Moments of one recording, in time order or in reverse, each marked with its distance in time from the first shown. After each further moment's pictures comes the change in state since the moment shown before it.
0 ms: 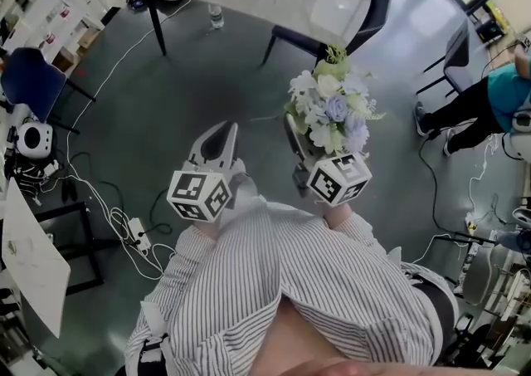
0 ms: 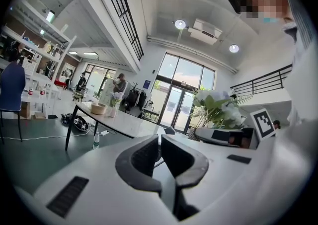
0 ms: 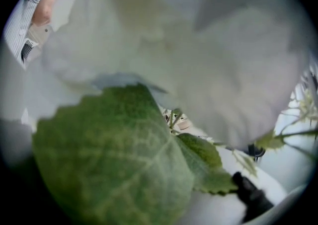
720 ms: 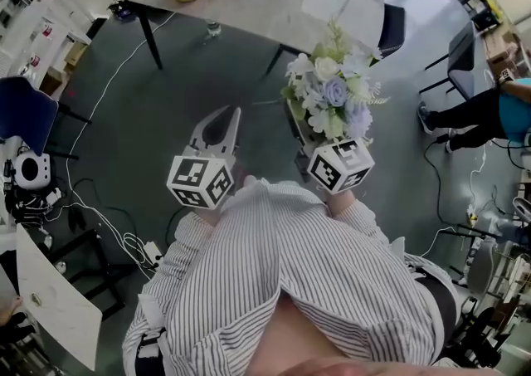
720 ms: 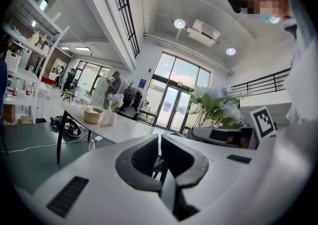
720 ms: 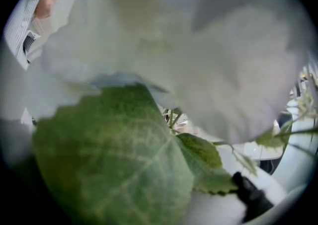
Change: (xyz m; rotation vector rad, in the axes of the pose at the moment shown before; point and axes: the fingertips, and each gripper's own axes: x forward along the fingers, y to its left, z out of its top) left arm 0.119 0.148 0.087 0.014 0.013 -0.097; right arm 0.195 -0.037 0.050 -0.083 -0.005 -0.085
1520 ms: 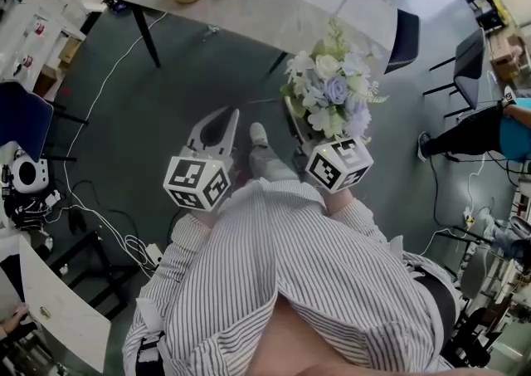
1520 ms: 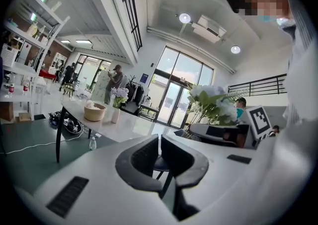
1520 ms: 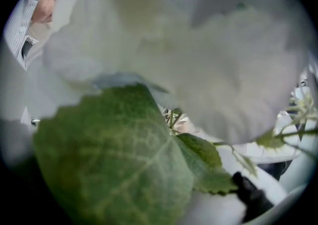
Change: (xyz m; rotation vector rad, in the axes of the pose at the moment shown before) left arm 0.063 0.065 0.008 -0.026 0.061 0.000; right arm 0.089 -0.042 0.000 0.064 0.034 0.009
